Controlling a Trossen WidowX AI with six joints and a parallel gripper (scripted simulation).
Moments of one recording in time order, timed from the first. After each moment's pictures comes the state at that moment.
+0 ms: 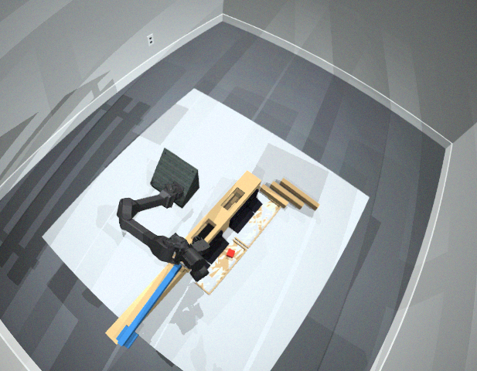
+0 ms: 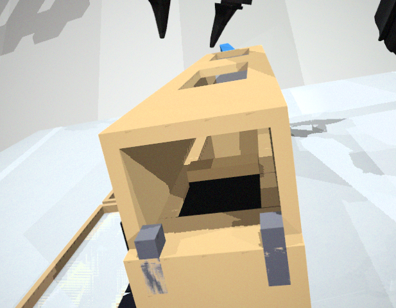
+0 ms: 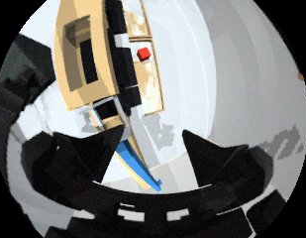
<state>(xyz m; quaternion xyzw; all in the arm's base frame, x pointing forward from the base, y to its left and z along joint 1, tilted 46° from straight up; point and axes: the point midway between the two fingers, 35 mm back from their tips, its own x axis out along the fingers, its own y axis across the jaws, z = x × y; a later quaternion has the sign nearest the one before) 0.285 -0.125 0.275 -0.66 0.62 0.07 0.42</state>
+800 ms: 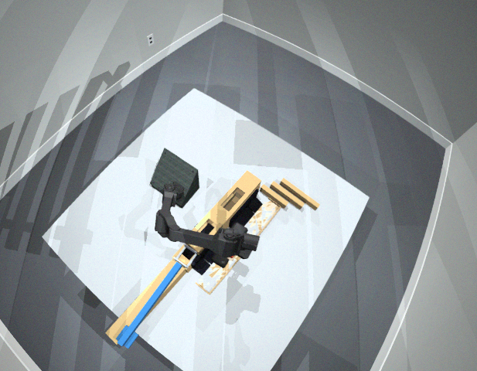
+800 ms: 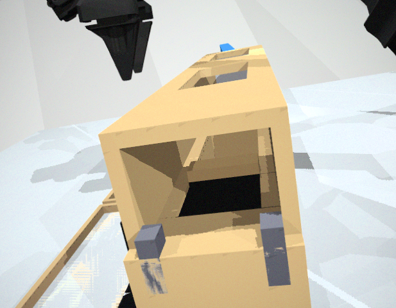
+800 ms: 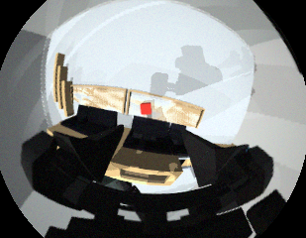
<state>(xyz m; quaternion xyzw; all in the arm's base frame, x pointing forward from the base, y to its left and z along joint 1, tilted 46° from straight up) 0.372 -0.053 0.154 -0.25 0.66 -0.30 0.64</state>
